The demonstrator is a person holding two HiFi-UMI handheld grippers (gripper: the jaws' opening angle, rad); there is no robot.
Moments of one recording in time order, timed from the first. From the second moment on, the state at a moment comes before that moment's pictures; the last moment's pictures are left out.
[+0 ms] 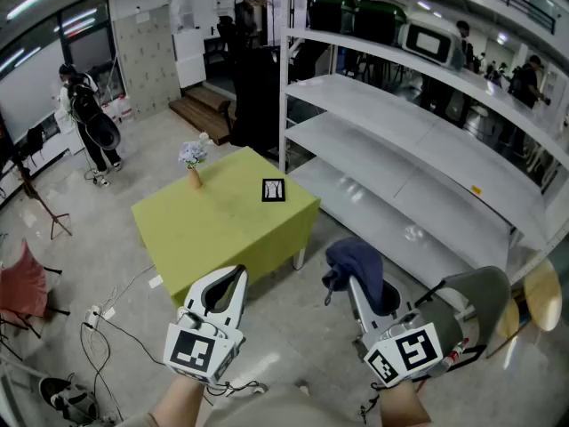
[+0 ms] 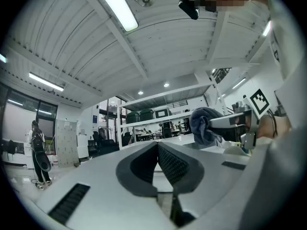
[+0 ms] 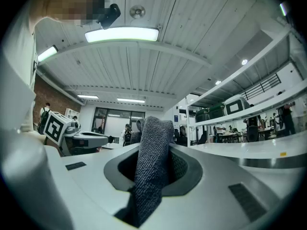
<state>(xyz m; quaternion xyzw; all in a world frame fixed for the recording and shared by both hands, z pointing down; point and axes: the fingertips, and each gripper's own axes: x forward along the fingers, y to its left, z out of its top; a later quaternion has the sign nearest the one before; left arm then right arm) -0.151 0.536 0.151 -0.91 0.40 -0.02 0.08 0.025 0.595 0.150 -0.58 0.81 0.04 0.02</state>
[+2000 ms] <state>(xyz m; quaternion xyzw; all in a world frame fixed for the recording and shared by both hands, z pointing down) -0.067 0.374 0.228 -0.91 0.40 -0.04 0.06 0.104 0.420 0.247 -0.56 0.82 -0.03 0.01</state>
